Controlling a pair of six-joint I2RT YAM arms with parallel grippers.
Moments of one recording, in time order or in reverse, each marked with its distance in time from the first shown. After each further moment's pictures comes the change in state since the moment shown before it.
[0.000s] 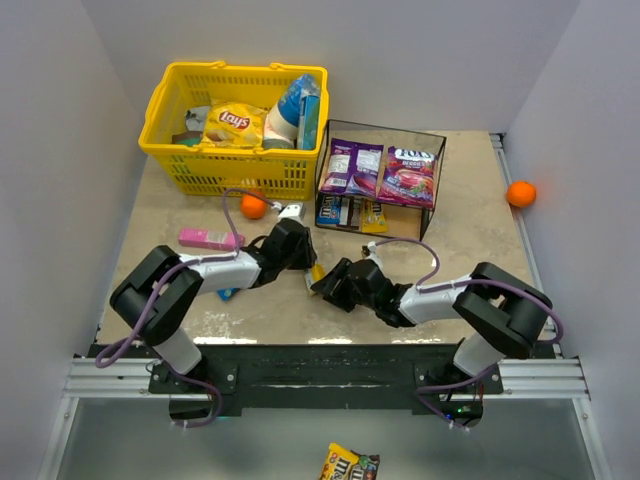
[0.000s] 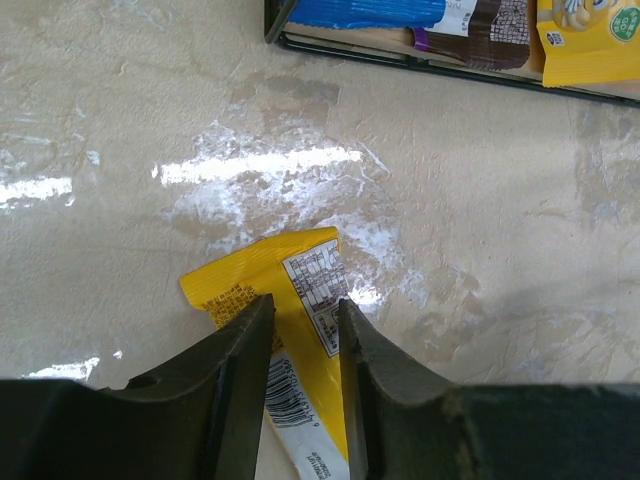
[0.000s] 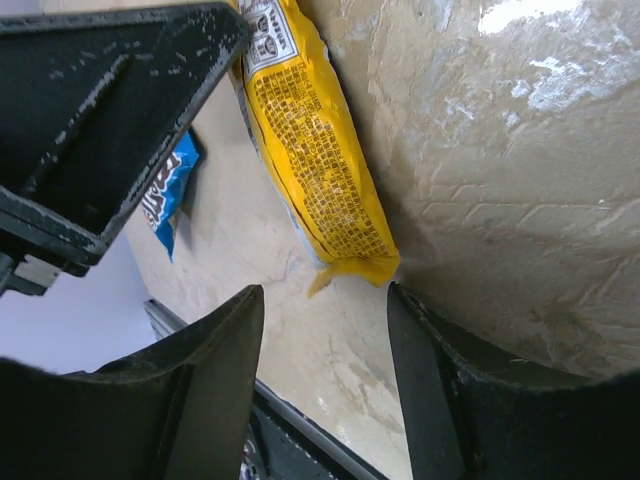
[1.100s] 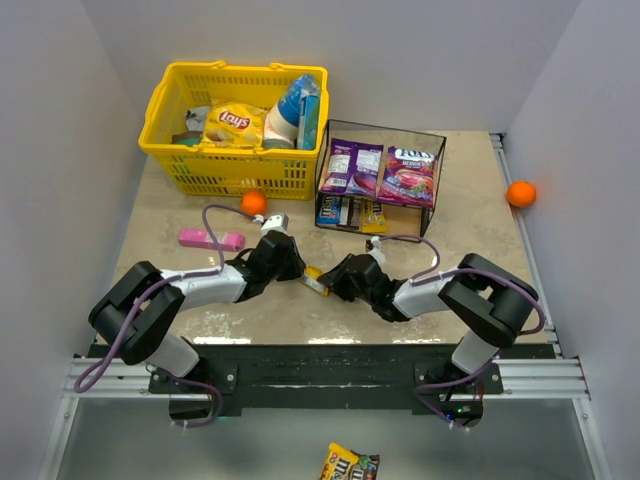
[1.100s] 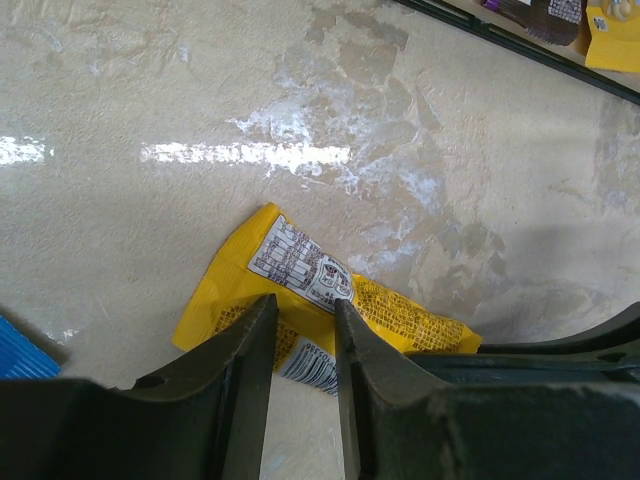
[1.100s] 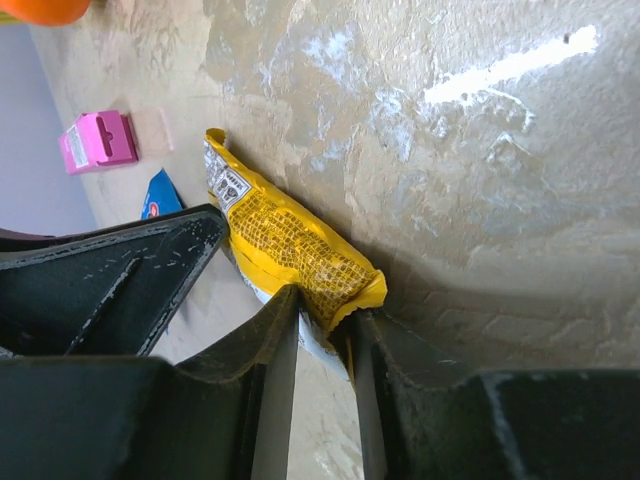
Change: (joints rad) left arm 0.000 -0.145 -0.163 0.006 -0.026 -0.130; right arm -0.040 0.092 0.033 0.061 0.093 -0.013
